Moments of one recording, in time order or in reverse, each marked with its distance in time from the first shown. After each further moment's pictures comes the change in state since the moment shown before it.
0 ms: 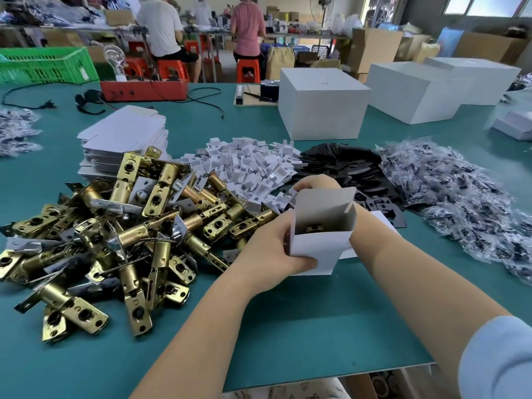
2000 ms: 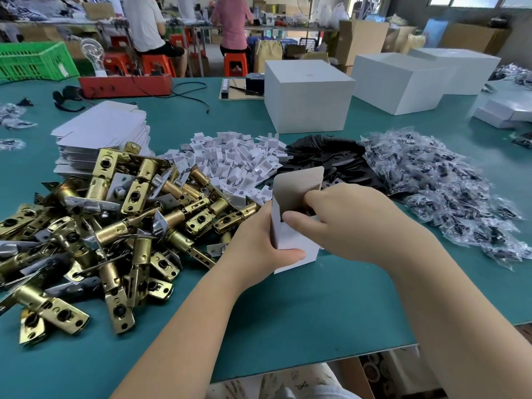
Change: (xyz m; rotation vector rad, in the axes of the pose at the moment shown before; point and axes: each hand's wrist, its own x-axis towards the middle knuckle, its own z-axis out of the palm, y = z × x) left_hand -0.004 0.006 0.007 0.117 0.064 -0.008; right_hand -0.153 -0.009 -0.023 -0.560 0.238 -0.338
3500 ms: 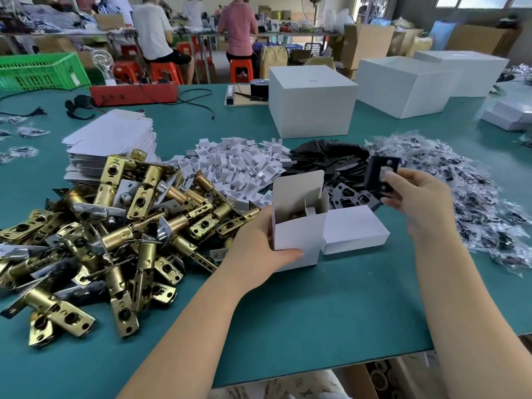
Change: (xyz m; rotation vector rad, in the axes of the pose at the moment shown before) left_hand 0.003 -0.009 -0.001 -0.025 0.063 0.024; right_hand 0.026 0.133 0.068 1.376 0.660 0.662
